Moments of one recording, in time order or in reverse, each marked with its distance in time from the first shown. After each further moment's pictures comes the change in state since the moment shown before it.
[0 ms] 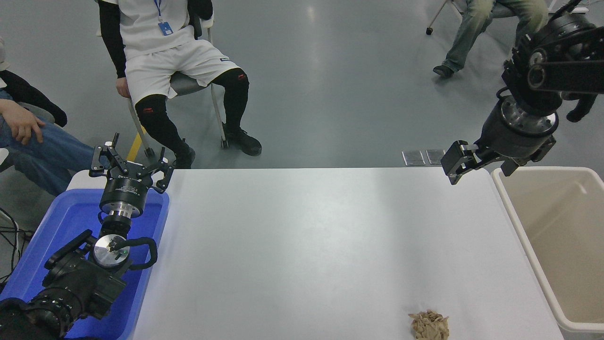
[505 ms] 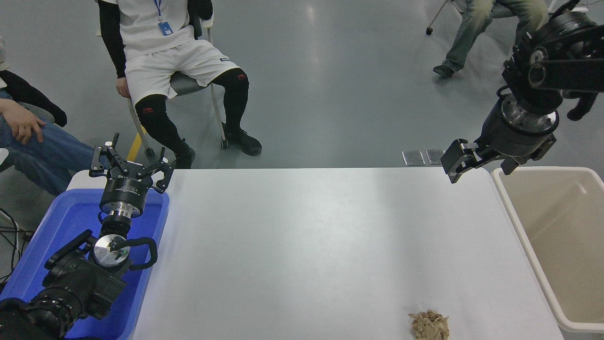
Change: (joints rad) left arm 0.000 0.000 0.000 0.000 0.000 0.000 0.000; right arm 0.002 0.000 -0.002 0.000 0.000 0.000 0.000
